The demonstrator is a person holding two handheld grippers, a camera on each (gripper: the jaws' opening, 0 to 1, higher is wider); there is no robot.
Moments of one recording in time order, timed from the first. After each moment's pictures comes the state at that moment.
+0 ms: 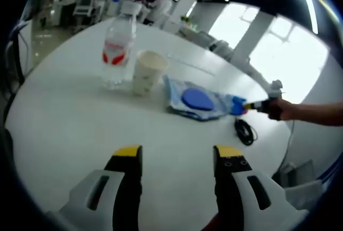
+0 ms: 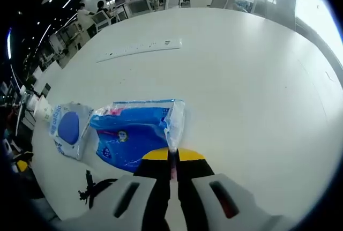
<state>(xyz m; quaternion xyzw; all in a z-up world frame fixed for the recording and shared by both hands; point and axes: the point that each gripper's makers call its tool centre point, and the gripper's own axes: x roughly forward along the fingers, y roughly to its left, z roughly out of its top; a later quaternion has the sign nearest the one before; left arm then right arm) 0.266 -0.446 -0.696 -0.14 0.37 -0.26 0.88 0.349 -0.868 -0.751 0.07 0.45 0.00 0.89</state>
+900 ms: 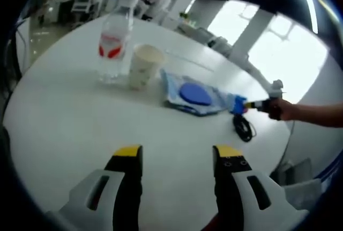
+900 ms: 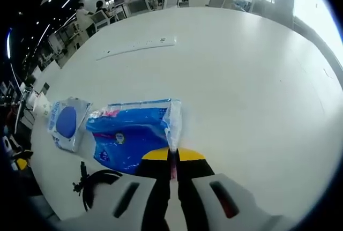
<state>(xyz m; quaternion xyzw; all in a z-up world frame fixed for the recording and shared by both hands) 0.261 -0.452 -0.704 -0.14 0.39 -0.27 0.87 0.336 -0.877 -0.757 0.07 0.45 -0.01 0.89</state>
